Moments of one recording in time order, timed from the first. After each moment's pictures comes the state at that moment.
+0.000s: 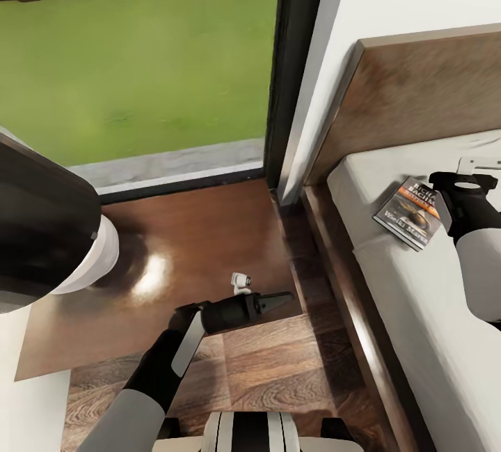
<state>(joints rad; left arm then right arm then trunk) -0.59 -0.17 -0.17 -1.00 0.48 0.65 -1.16 -1.38 -0.34 -0.31 -0.43 0.32 0.17 -0.25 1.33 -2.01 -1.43</state>
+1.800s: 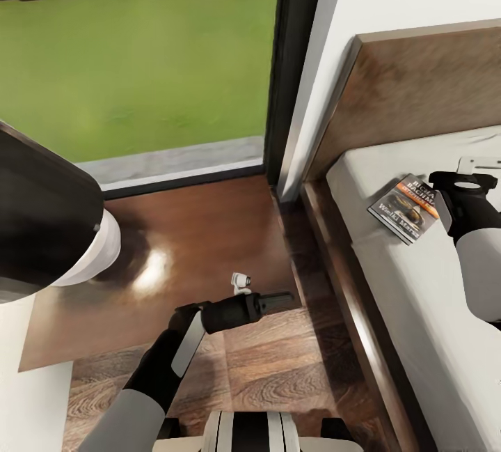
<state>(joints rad) -0.59 -0.17 -0.17 -1.00 0.48 0.65 -1.16 -1.39 -0.34 -0.31 -0.43 0.32 0.17 -0.25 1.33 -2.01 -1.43</state>
